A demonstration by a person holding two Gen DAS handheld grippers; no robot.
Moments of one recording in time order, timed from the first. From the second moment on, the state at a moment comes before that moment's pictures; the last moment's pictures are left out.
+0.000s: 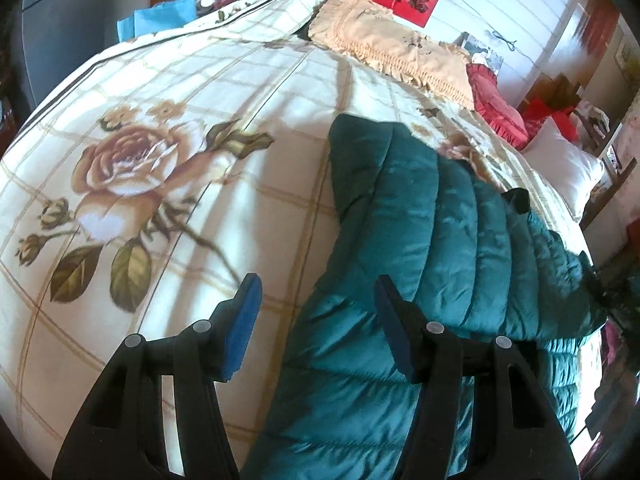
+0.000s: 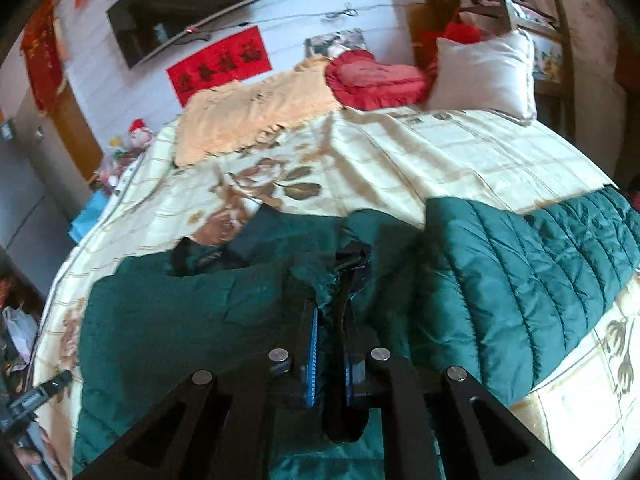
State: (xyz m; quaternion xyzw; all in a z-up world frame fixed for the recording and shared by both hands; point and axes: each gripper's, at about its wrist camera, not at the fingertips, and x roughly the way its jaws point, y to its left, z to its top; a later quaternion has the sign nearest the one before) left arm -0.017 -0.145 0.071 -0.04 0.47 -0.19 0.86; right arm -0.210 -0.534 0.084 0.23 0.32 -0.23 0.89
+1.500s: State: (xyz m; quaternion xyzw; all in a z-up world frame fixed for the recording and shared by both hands) left arm 0.015 -0.231 0.039 0.04 0.45 -0.17 0.88; right arm -0.104 -0.452 0.027 0.12 0.40 -0.14 0.90
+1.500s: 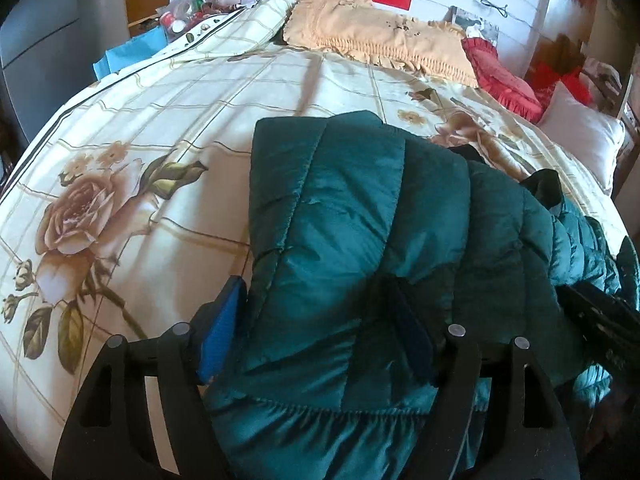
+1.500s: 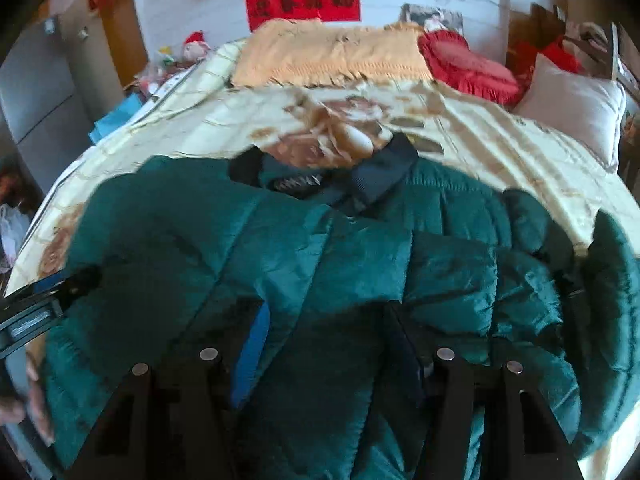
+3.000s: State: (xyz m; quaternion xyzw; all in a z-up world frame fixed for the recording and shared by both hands) left arm -0.092 -0.225 0.085 0.04 0.40 -0.21 0.89; right arm -0.277 -0.448 0.074 0.16 0.35 -0.19 0.90
